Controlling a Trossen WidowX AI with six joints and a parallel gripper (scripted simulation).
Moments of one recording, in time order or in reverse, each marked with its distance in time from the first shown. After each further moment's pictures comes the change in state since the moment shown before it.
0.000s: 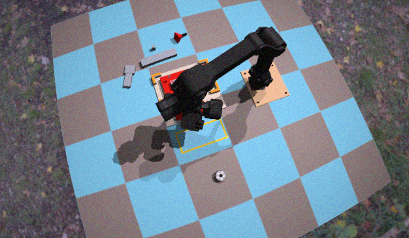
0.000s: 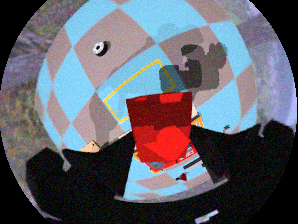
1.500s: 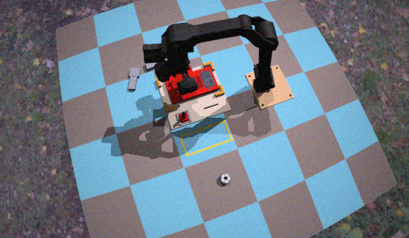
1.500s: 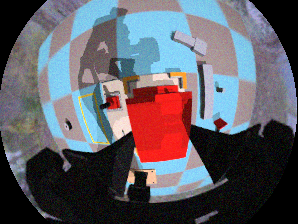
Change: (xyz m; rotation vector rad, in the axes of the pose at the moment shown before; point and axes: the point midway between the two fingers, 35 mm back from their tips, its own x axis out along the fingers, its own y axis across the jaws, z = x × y) arm -0.005 -0.077 -0.136 1.079 0.010 -0.008
